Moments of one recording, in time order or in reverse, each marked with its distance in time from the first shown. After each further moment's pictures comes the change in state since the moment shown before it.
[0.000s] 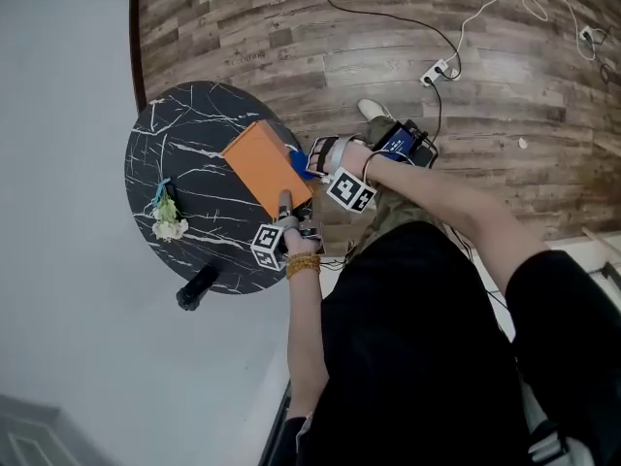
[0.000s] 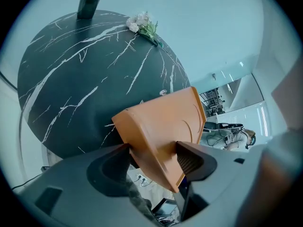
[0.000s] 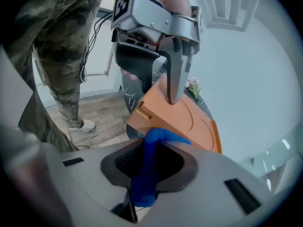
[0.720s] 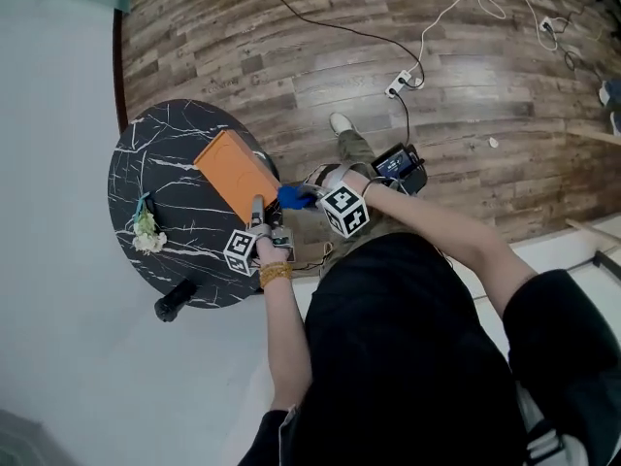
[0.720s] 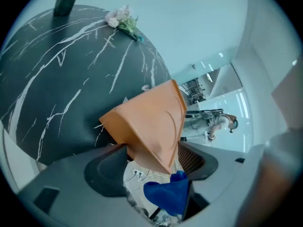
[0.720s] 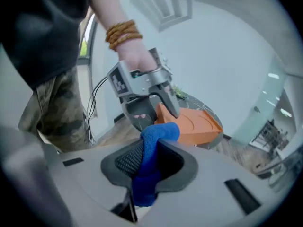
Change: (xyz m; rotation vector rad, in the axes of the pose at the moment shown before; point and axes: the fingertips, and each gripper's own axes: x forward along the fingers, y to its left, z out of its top) left arm -0.021 -0.013 -0.010 0.199 0.095 -0.173; right arm -0.093 0.041 0.070 0.593 -0.158 0.022
